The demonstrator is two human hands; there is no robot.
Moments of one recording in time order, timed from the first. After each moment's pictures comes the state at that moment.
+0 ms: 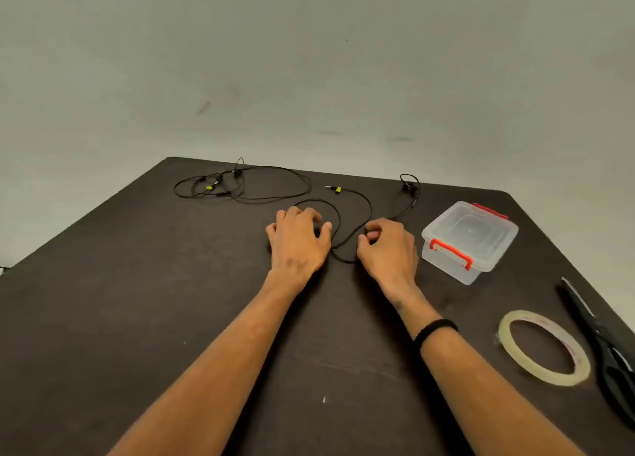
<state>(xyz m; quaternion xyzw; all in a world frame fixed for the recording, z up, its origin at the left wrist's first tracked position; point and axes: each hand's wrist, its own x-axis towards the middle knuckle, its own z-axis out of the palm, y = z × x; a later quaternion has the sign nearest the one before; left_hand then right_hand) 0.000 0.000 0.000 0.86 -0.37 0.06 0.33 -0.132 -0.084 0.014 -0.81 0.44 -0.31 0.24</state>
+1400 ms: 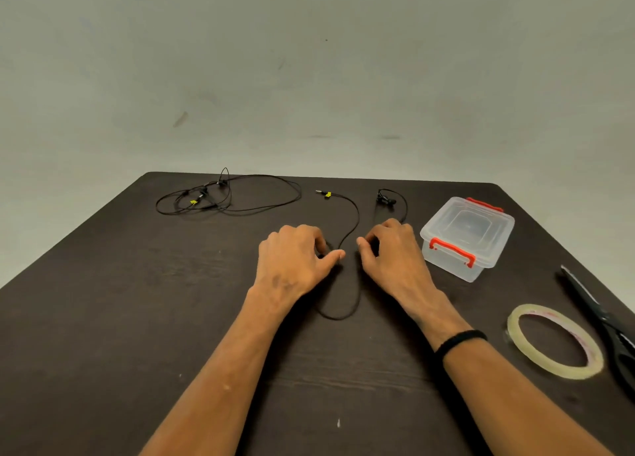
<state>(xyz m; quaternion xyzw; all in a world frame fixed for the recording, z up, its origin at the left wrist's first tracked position) 0.001 0.022 0.018 0.84 -0.47 0.08 0.24 -0.142 -0.101 0.007 -0.88 0.38 -0.26 0.10</state>
